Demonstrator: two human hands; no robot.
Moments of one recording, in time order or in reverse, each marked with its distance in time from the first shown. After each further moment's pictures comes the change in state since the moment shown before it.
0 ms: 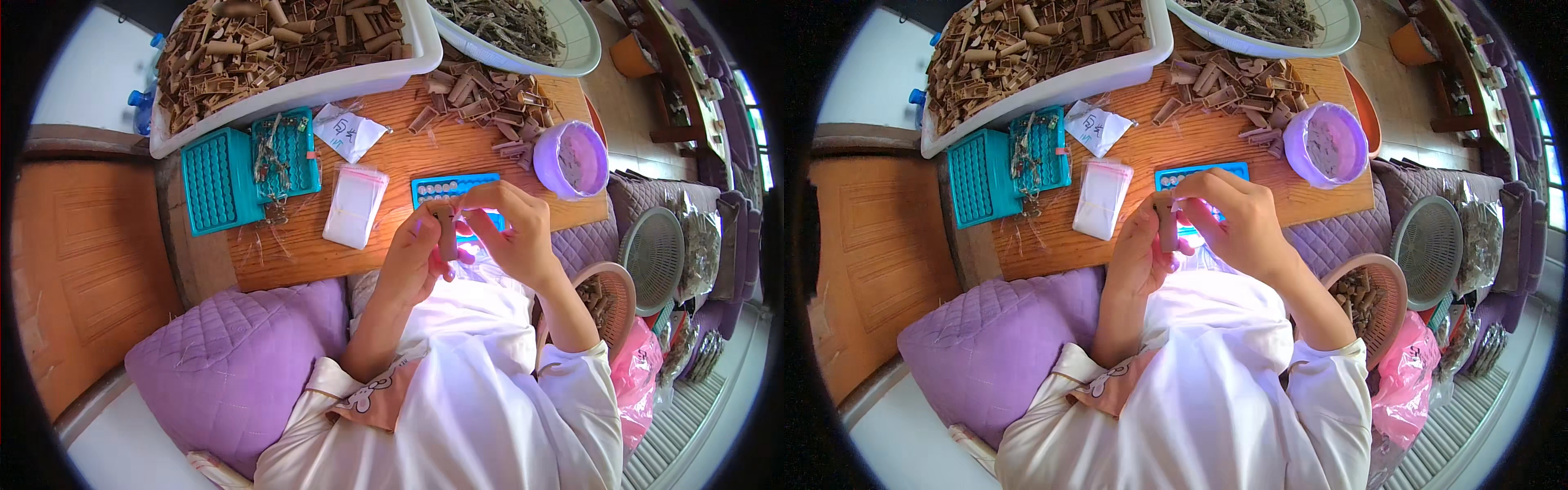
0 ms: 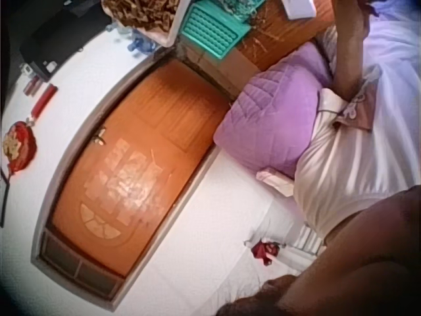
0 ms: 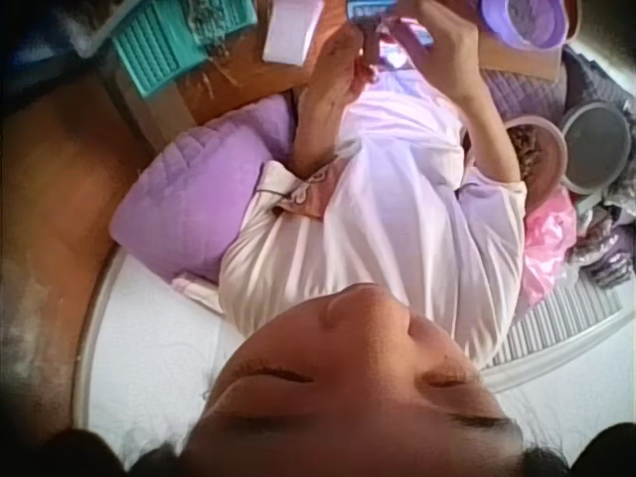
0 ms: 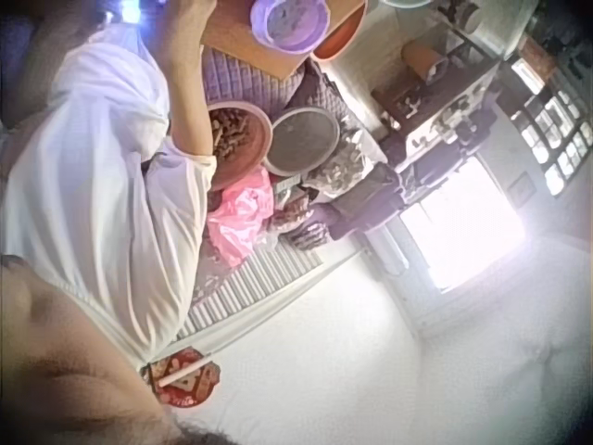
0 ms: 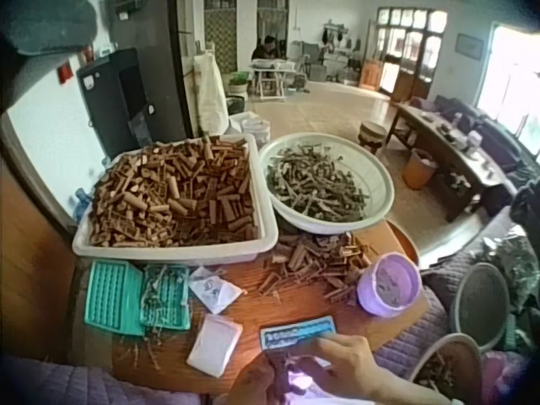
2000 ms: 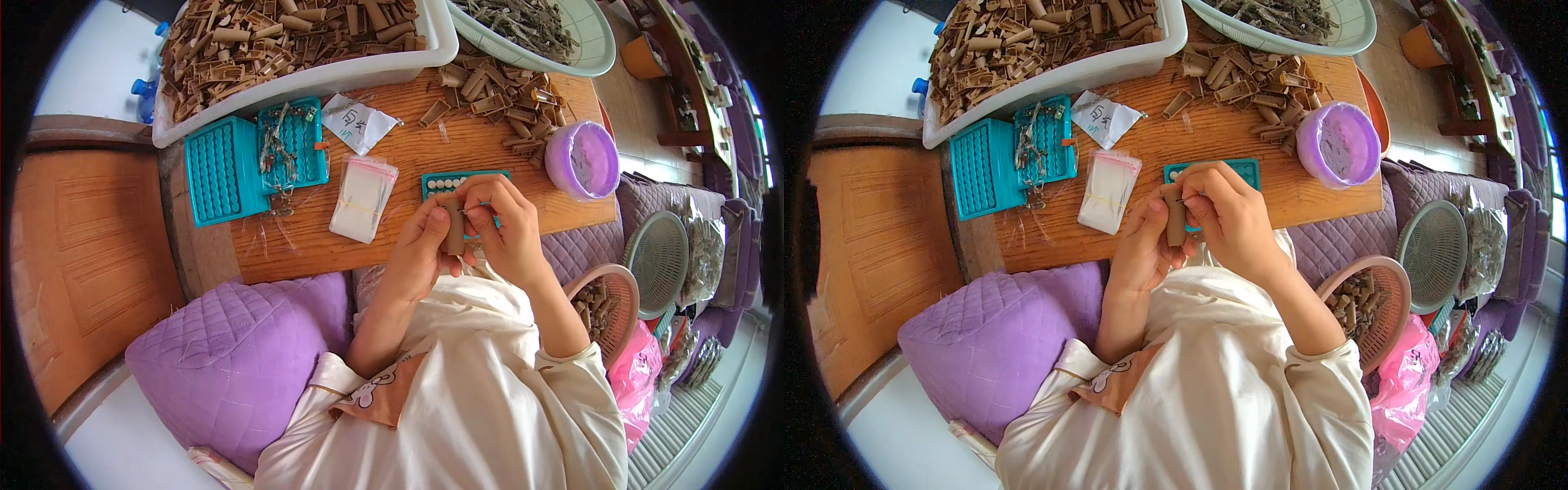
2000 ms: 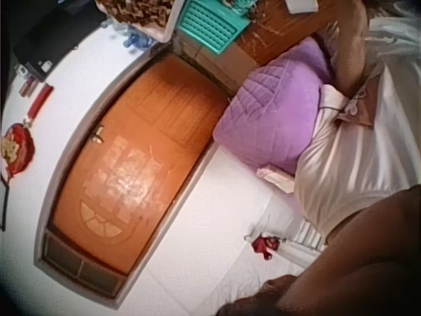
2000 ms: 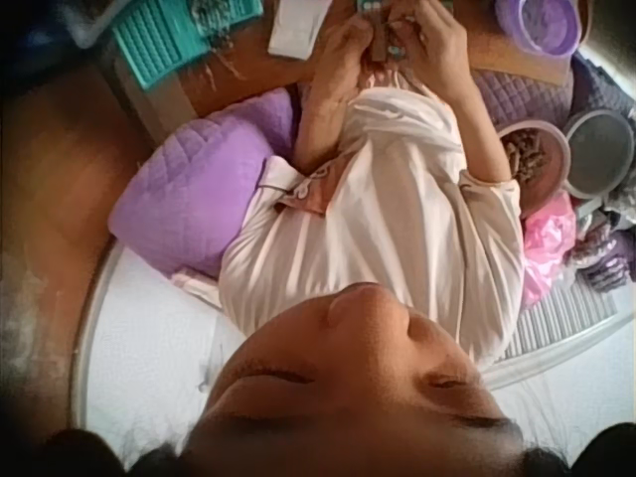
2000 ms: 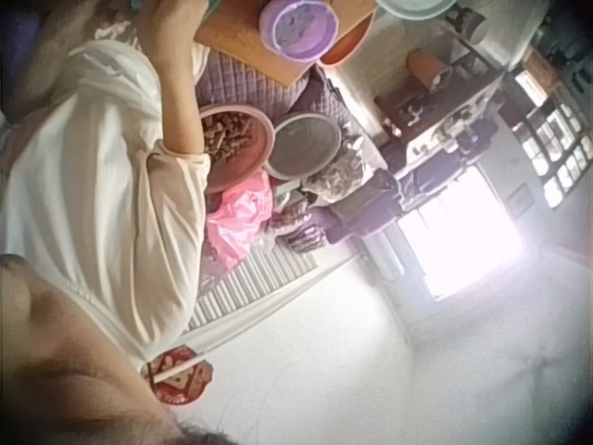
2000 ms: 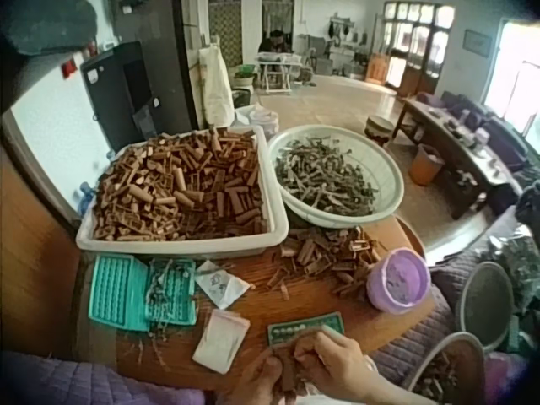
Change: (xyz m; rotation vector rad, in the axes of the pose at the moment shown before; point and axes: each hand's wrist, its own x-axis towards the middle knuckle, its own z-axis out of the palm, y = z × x) left_hand 0.003 0.004 0.001 0.163 0.092 0.002; right_hand -0.005 0.003 0.019 0.174 -0.027 0.189
